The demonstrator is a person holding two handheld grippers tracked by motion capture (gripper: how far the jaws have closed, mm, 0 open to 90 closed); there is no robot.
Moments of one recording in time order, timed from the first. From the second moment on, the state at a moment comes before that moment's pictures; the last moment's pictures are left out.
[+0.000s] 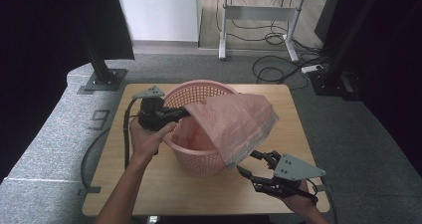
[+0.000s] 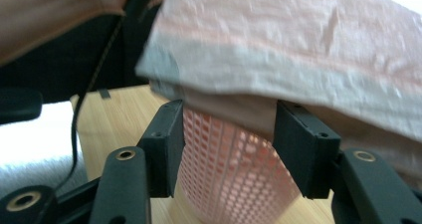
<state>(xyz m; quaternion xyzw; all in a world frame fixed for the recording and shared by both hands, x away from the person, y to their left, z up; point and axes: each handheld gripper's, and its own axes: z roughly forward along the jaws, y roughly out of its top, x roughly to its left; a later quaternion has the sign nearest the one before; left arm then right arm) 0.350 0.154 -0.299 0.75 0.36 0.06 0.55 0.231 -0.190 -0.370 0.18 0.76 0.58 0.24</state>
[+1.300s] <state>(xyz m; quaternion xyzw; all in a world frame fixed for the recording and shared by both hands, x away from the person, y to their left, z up) 0.345 0.147 -0.296 0.76 0.34 0.06 0.55 0.253 -0.176 -0.314 0.24 0.71 0.59 0.31</state>
